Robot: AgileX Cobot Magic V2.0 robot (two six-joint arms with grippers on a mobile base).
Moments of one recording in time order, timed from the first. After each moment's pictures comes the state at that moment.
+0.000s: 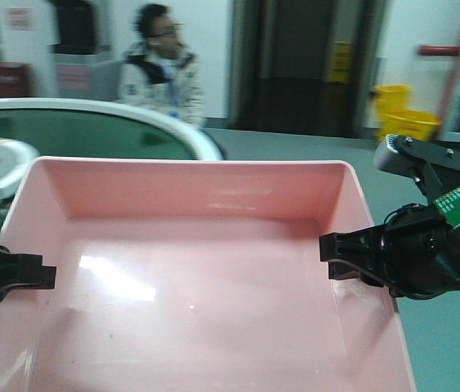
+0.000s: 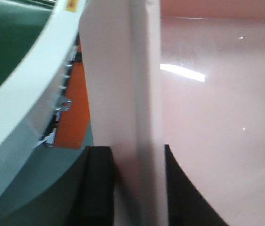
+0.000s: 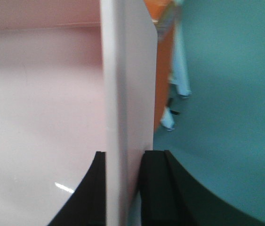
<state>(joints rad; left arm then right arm) -0.22 1.13 -1.13 -0.40 0.80 0.06 0.30 1.29 -1.26 0.20 0.80 0.16</state>
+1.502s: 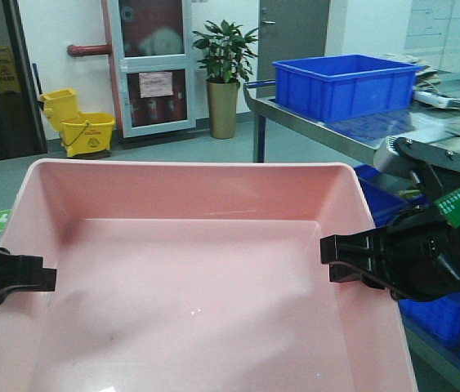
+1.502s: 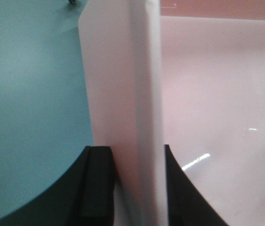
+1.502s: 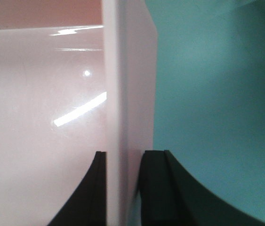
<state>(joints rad) -0.22 1.13 -1.13 -0.40 0.81 0.06 0.30 1.29 -1.26 0.19 0.81 0.16</state>
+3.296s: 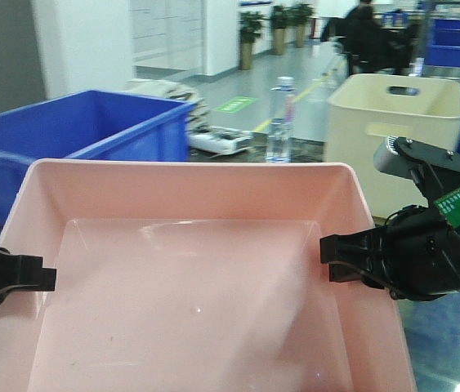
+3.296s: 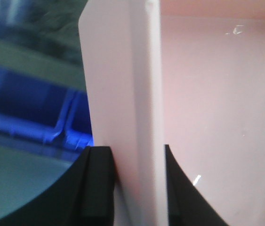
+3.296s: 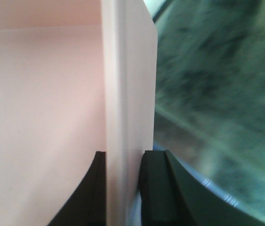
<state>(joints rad) -0.22 1.13 -1.13 -0.40 0.81 0.06 0.30 1.29 -1.26 0.20 0.81 0.16</state>
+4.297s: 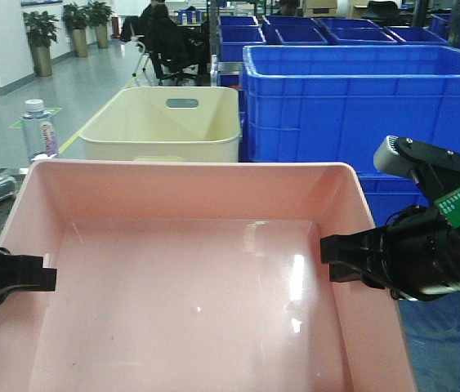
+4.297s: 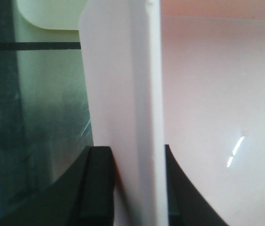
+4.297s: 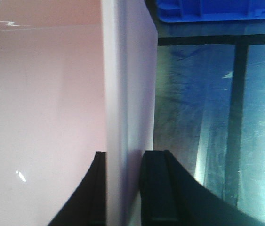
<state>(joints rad) -0.22 1.13 -1.13 -0.40 0.81 0.06 0.30 1.29 -1.26 0.19 0.81 0.16</state>
